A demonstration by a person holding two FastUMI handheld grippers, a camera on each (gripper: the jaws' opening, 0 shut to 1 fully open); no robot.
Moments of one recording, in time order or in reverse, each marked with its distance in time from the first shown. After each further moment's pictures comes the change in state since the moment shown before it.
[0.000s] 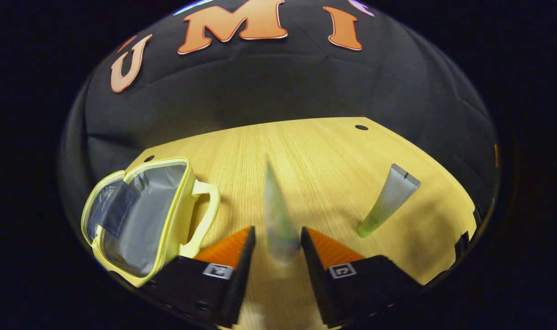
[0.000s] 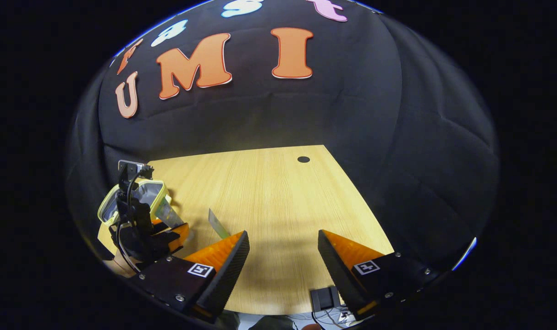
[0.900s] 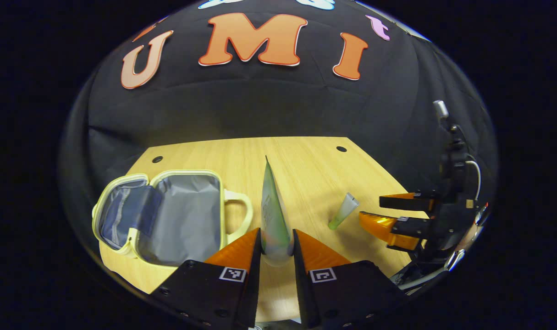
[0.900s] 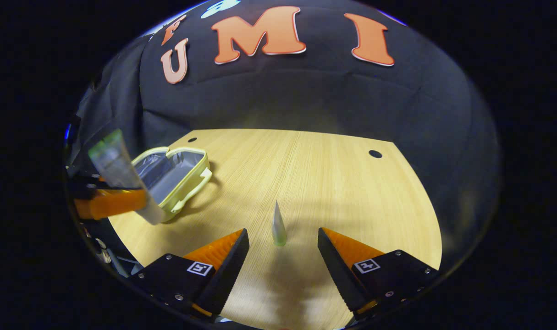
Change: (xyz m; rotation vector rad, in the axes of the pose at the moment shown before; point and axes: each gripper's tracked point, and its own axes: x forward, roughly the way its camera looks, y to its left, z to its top) left arm -0.141 0.058 0.045 -0.090 -0.001 -0.115; right arm 0.090 0.133 -0.043 -0.201 0.115 0.281
